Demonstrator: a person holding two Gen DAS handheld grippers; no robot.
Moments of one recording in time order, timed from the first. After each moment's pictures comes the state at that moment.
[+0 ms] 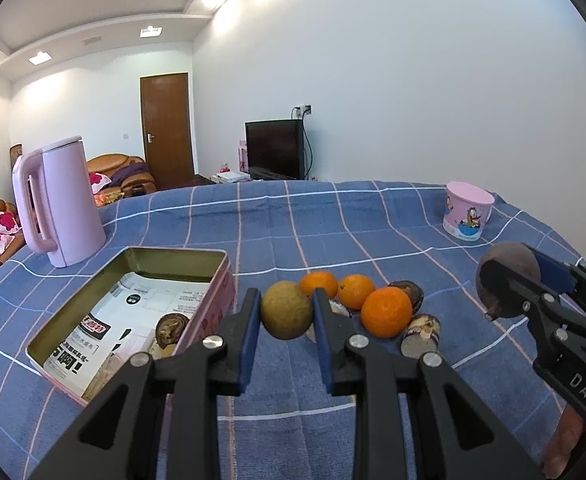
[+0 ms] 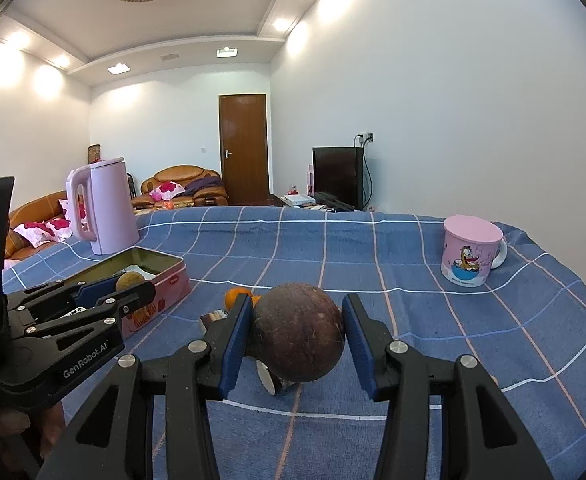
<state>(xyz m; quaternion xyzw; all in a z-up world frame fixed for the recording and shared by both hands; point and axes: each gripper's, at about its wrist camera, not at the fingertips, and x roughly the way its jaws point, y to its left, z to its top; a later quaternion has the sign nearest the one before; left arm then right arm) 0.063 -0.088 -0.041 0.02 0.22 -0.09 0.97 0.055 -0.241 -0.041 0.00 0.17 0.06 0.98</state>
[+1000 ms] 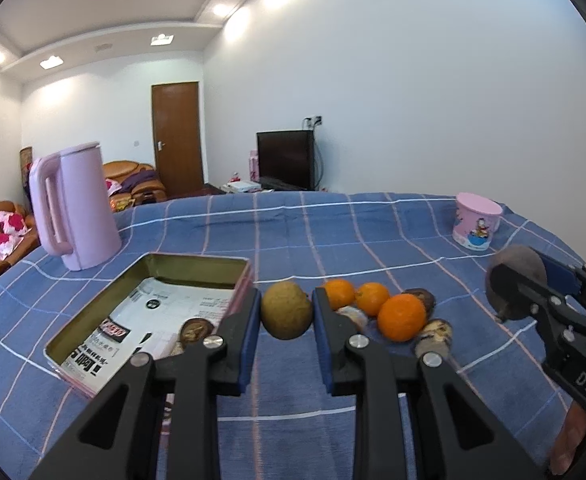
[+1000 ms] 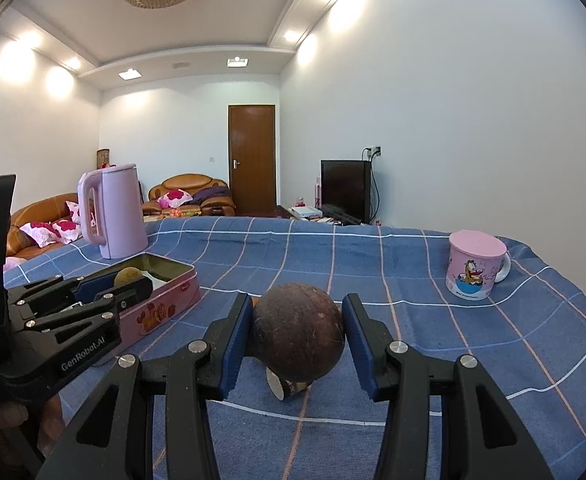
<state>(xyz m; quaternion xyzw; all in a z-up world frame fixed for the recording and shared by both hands) 0.060 -0.067 -0.037 0.02 0.20 -0.07 0.98 0.053 -0.235 -0.039 -0.01 0.16 0.08 0.98</state>
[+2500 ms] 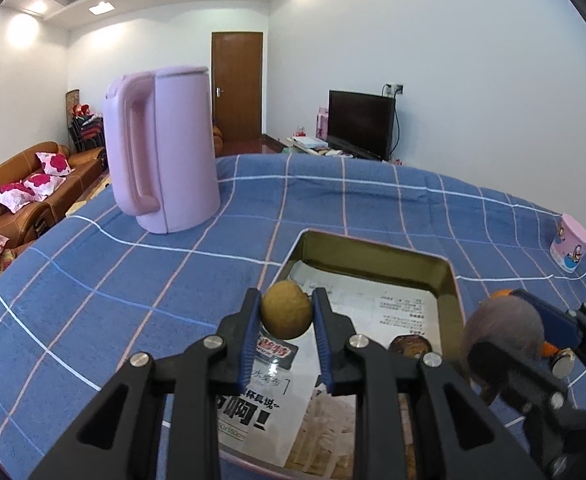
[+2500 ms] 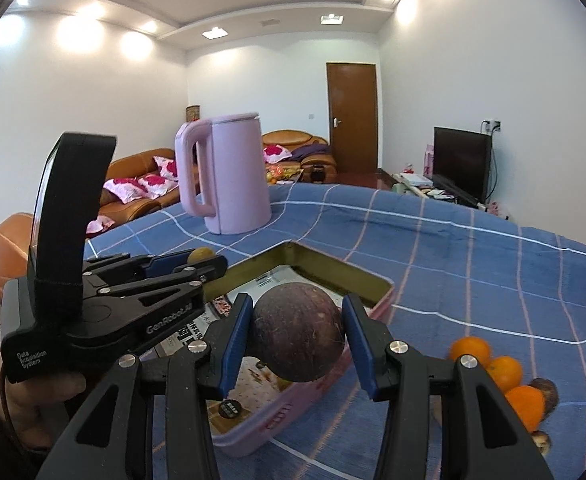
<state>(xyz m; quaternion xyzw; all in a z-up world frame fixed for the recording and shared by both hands) 0.136 0.078 -0.048 -0.03 0.29 0.02 0.96 0.134 -0.062 -0.046 -0.04 0.23 0.26 0.94</state>
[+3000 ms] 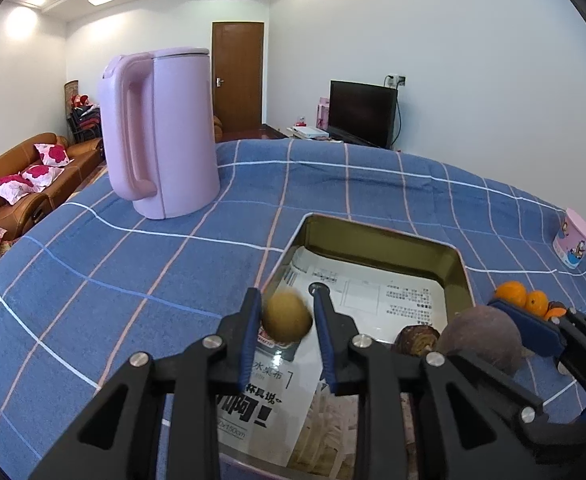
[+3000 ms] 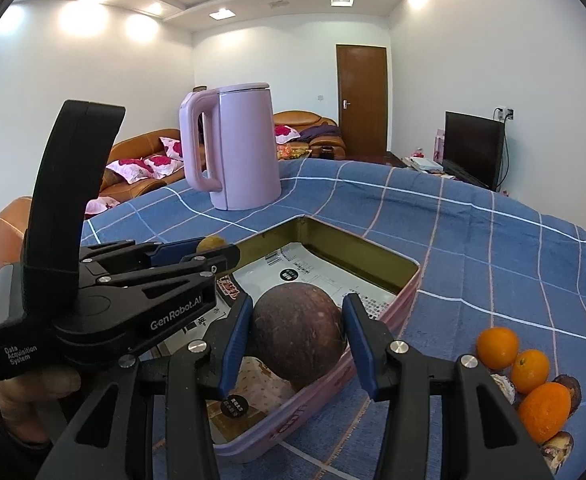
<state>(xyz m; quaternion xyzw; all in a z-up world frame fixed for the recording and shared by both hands) 0.140 0.080 -0.056 -0.03 0.30 0.03 0.95 0.146 -0.050 -0.060 -0.05 0.26 0.27 0.92</state>
